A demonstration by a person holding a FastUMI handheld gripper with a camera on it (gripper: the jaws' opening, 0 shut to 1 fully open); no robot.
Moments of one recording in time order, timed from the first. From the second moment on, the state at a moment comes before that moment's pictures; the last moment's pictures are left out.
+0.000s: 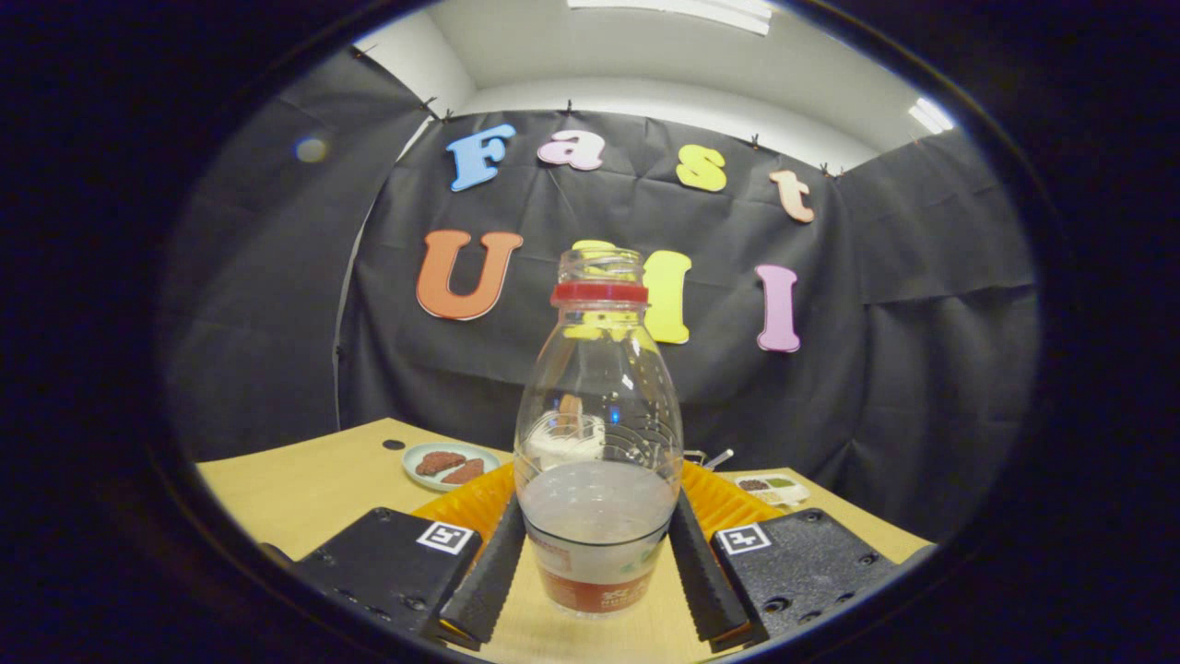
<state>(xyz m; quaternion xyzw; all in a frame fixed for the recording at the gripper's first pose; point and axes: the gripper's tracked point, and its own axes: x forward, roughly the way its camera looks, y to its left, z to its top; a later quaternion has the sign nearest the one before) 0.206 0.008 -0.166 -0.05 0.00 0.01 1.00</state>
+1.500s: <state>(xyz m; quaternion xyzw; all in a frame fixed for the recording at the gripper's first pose) 0.281 -0.015 -0.286 0.00 0.07 -0.01 1.00</state>
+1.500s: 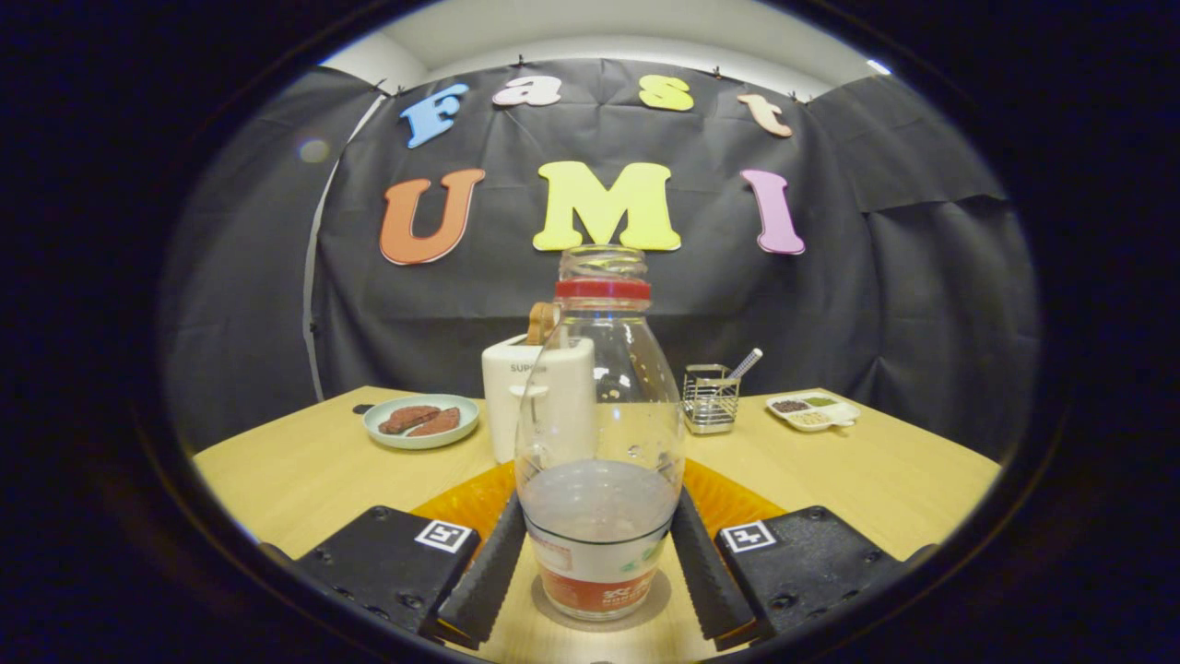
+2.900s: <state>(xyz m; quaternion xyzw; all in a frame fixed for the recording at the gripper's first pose) 0.245 -0.011 -0.225 -0.01 0.03 -0.03 1.00</state>
